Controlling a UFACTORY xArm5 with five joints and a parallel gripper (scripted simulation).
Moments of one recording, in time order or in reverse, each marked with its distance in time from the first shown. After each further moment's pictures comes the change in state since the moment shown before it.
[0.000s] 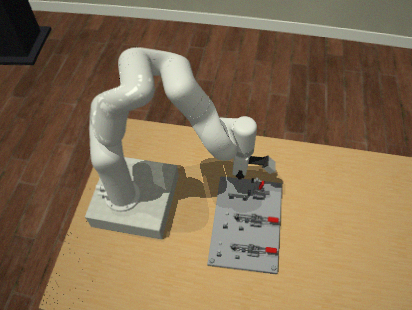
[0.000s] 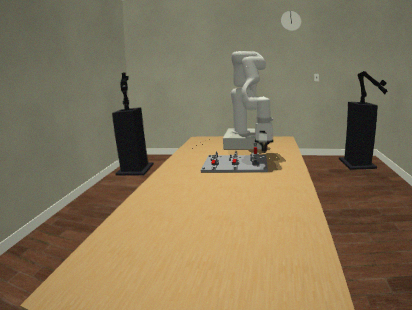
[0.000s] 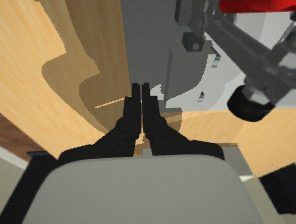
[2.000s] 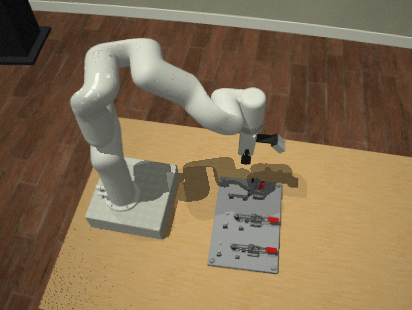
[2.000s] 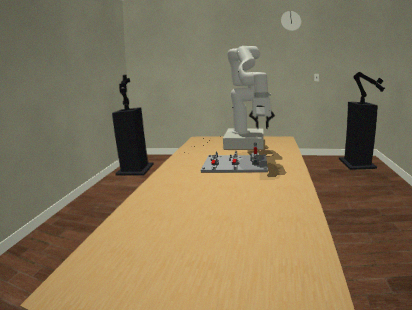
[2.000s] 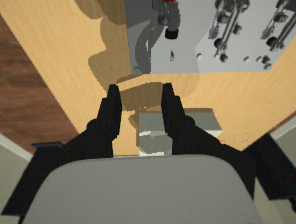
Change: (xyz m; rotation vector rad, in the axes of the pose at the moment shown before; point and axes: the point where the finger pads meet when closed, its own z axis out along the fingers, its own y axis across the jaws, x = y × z) arm 0.014 0.010 -0.139 -0.001 -0.002 0.000
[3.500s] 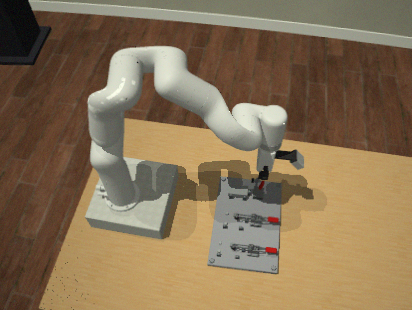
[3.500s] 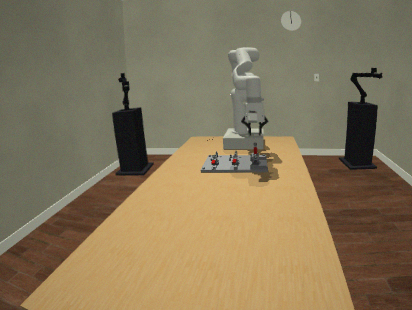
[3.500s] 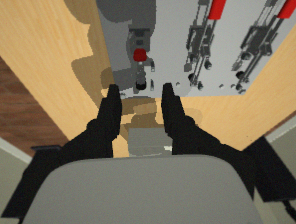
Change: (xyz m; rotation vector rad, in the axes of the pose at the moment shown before) arm 0.063 0.041 0.019 -0.002 -0.002 0.000
